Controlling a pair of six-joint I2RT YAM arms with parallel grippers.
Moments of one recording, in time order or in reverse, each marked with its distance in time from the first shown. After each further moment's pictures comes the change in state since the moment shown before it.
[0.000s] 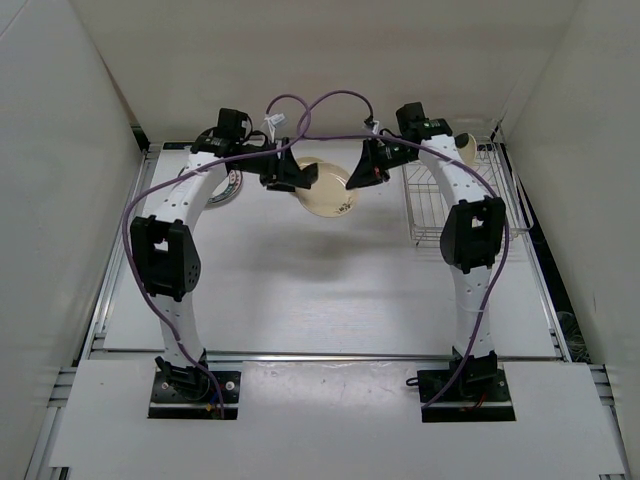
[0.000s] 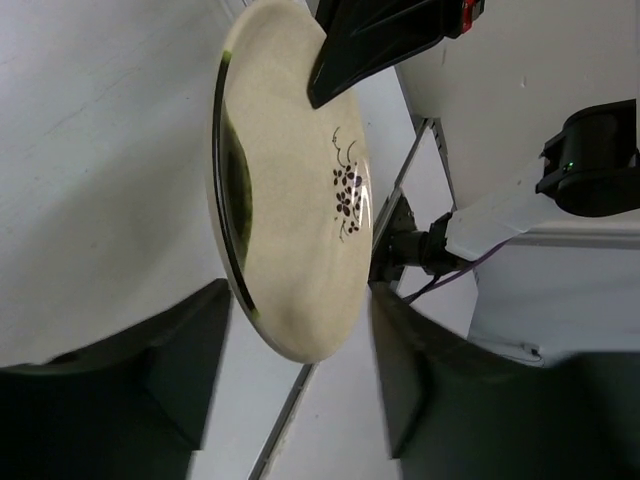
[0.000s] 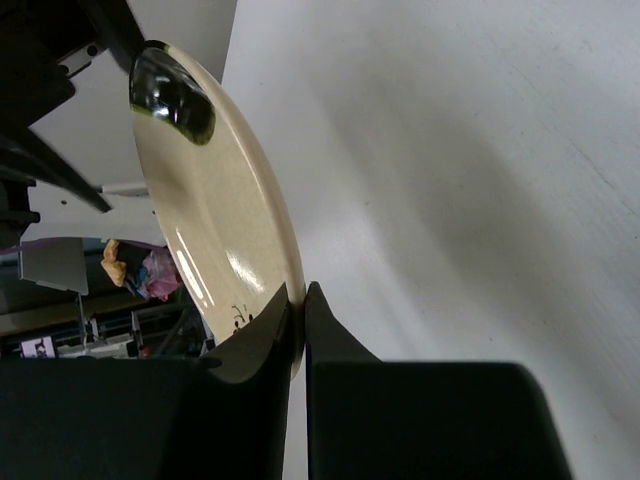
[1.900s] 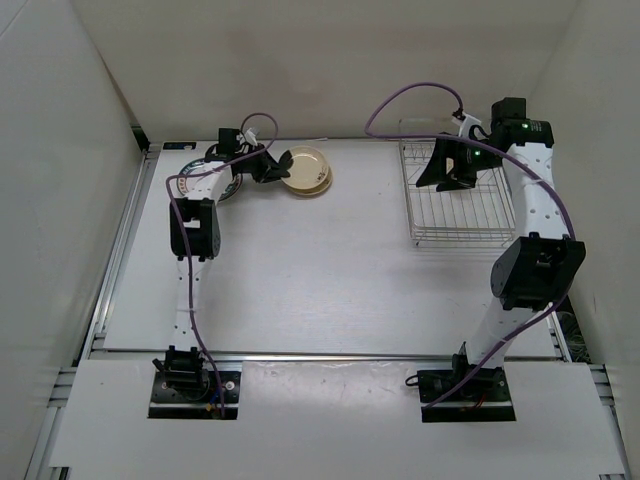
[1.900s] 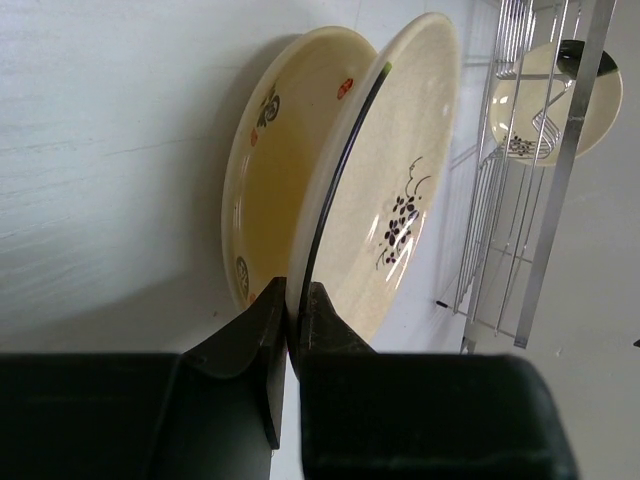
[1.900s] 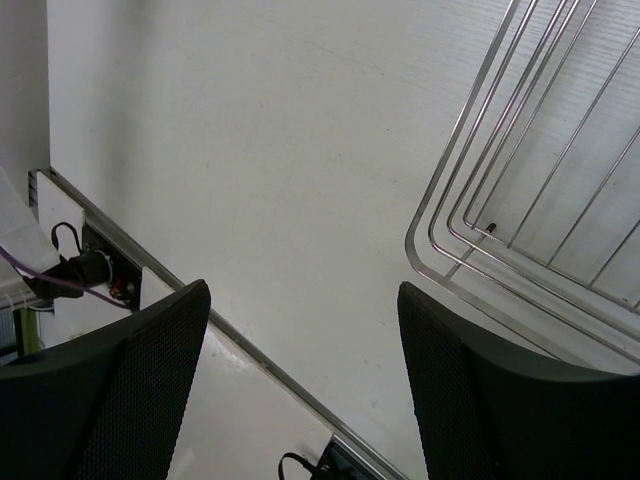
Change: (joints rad) left arm 0.146 0.734 0.516 0.350 -0.206 -0.422; right arm -0.312 -0.472 -0.324 -0.135 0.351 -0.197
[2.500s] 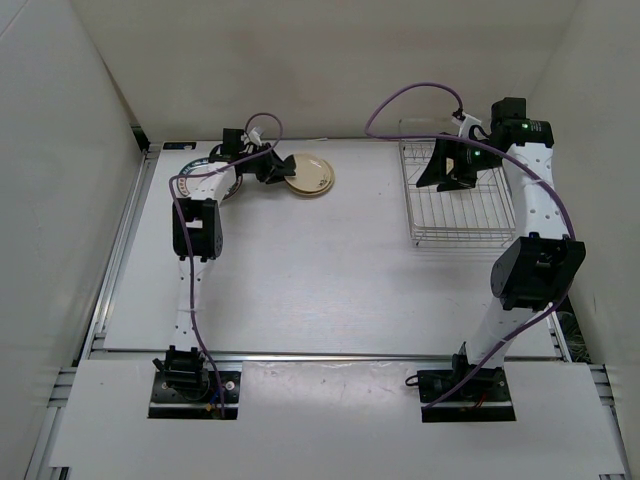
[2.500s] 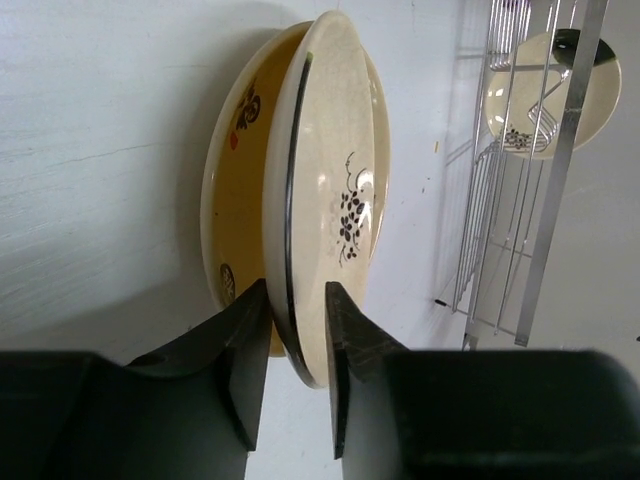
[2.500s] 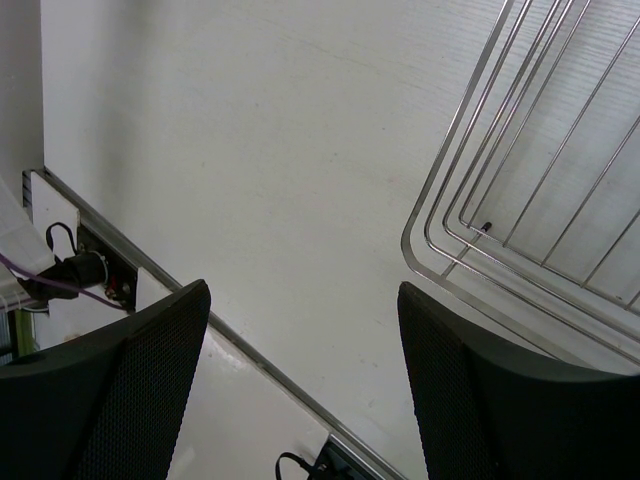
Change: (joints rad) left arm -0.023 0.002 -0.006 0.024 -0.001 -0.008; right arm 0.000 -0.002 0.000 -0.001 0.010 -0.005
